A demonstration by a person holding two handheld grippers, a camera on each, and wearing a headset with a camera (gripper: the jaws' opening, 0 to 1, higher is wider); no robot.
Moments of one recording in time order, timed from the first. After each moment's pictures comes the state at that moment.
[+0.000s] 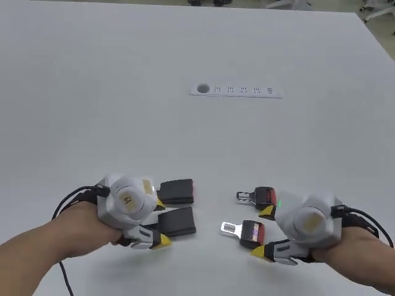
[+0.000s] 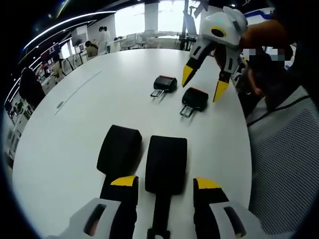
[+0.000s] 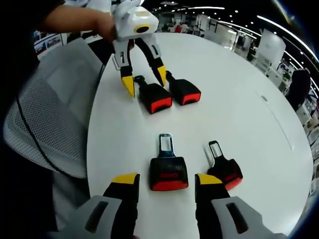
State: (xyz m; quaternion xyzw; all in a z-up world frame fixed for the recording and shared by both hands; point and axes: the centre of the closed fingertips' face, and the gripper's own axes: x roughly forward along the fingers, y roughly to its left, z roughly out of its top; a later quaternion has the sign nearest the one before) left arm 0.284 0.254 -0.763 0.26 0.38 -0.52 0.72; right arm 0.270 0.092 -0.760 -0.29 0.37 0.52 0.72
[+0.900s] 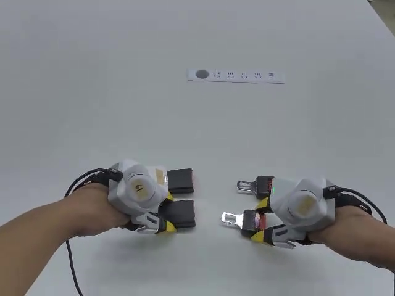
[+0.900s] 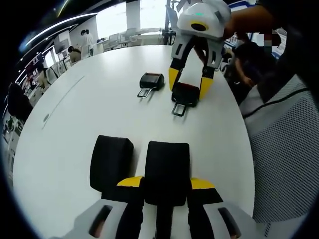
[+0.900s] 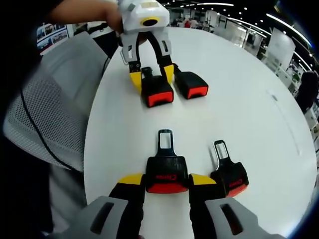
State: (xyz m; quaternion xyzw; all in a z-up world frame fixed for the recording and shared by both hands) left arm 0.282 0.240 -0.773 0.29 0.37 -0.57 0.67; right arm 0.271 0.094 -0.775 -0.31 0.38 0.54 0.68
